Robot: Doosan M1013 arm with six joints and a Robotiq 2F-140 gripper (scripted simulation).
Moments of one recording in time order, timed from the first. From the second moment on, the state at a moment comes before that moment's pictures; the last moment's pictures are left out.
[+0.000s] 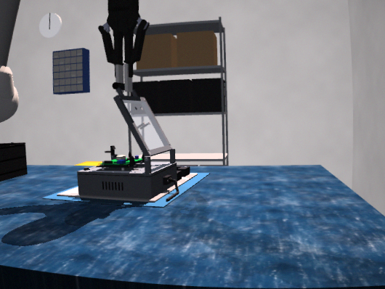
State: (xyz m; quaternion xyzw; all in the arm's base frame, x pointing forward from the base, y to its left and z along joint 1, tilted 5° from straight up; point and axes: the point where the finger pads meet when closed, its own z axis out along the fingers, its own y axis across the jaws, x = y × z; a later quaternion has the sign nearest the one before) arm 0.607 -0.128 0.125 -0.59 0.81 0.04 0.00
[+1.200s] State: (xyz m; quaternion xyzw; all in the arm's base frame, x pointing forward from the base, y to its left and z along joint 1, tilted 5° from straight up) arm 0.557 -0.110 0.087 -0.59 0.81 0.04 0.00
